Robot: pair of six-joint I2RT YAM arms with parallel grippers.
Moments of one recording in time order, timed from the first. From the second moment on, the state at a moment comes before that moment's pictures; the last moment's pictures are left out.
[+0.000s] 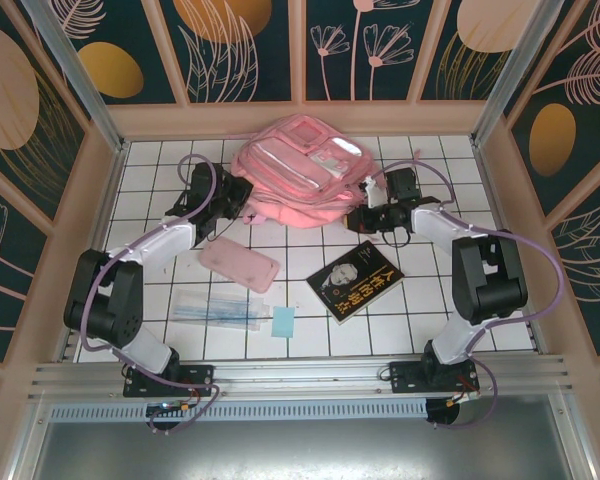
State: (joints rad) left arm -0.33 1.61 1.00 0.06 0.15 -1.25; right arm 0.26 1.69 1.04 -0.34 -0.66 0.18
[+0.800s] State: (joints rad) left arm -0.45 1.73 0.92 0.27 0.08 -1.31; right arm 0.55 1.80 1.29 -0.40 -0.65 0.45
